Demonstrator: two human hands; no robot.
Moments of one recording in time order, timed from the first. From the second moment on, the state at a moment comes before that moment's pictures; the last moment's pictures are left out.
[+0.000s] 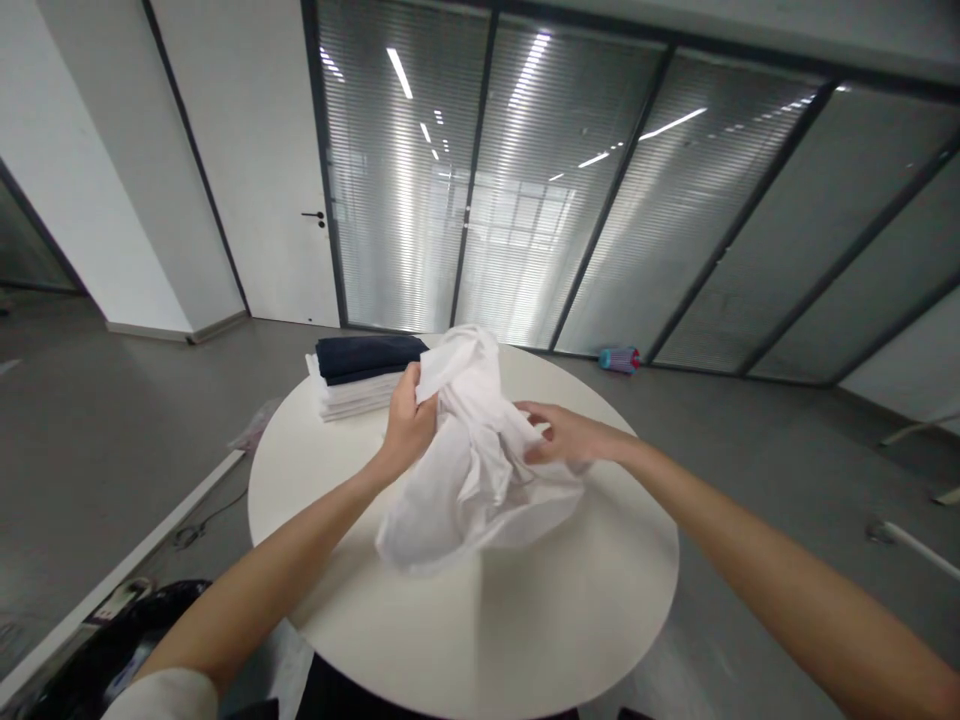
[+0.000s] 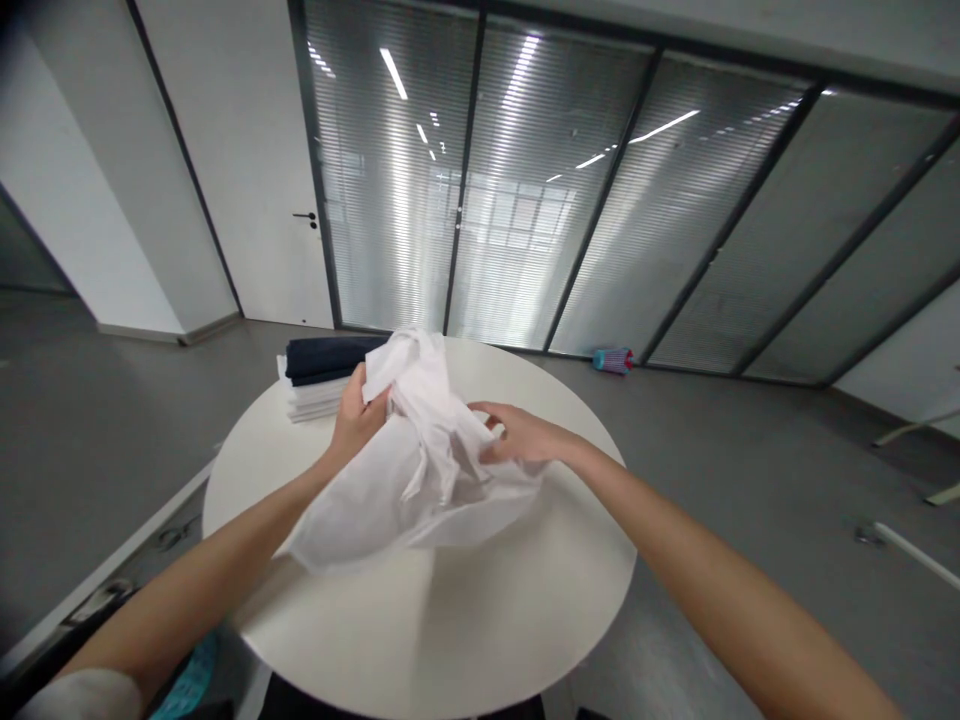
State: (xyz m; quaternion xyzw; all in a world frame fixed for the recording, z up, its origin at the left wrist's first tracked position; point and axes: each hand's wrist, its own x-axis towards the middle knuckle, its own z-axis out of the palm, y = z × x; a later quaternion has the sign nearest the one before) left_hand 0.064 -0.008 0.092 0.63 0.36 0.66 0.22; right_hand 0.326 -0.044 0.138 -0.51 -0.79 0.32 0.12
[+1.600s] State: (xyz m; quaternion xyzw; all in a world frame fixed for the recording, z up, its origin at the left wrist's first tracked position) left_hand 0.003 0.034 0.022 0.63 0.43 0.58 0.27; right_hand 0.350 0.064 0.072 -0.55 -0.82 0.08 0.14
